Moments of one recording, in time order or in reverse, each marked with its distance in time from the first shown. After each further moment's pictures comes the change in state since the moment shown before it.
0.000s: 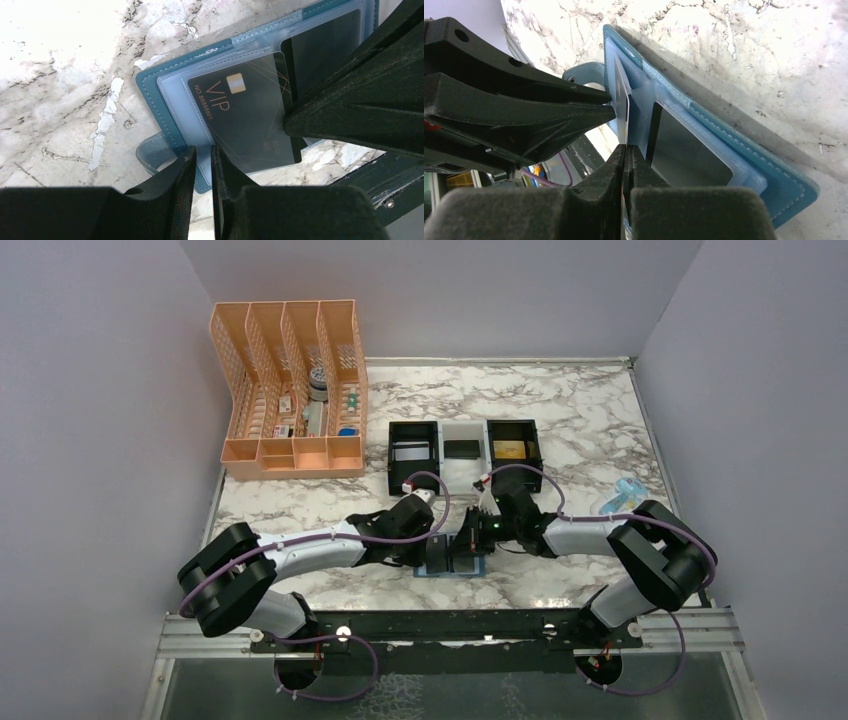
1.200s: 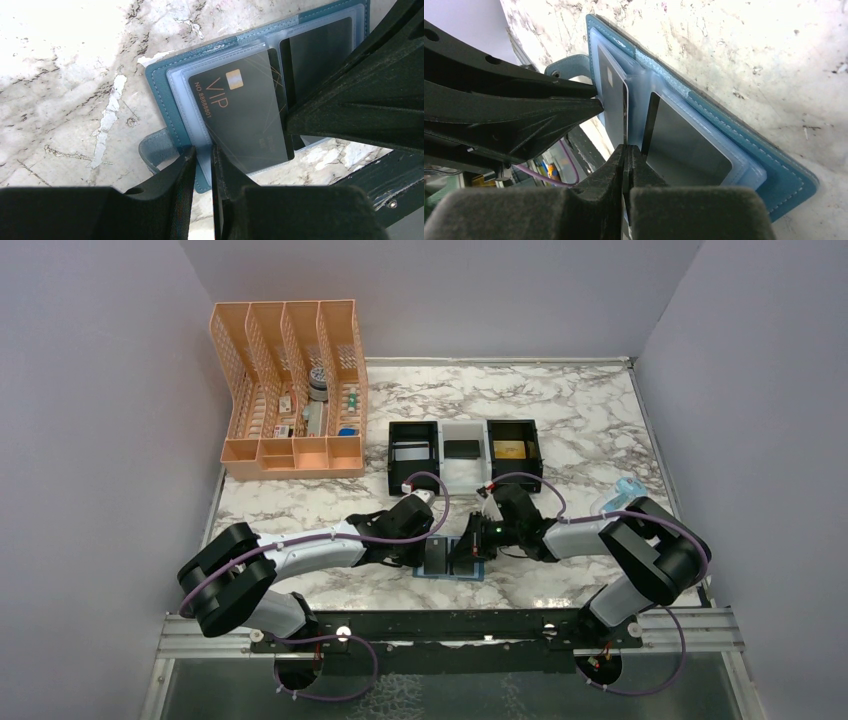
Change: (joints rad) left arm 0.000 -0.001 0.000 -0.010 -0.003 0.000; right arm -0.013 0.039 -0.049 0.076 -0.029 0.072
